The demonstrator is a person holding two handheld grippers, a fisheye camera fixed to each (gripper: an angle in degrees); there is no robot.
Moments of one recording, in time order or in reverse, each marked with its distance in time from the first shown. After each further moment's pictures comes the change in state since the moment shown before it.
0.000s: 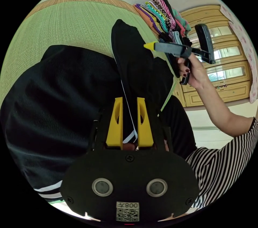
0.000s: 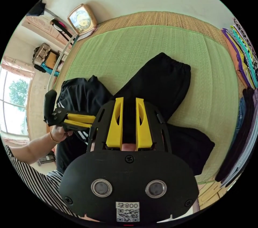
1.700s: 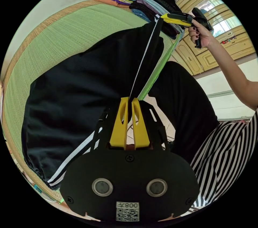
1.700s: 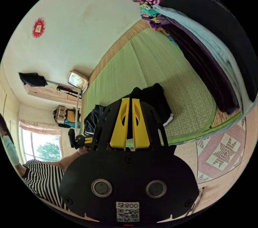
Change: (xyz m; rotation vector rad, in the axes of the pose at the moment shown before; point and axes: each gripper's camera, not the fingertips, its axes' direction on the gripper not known) left arm 0.247 -0.117 0.138 -0.217 -0.285 0.311; right arm 0.369 0.344 -0.295 0.331 -0.371 0.558
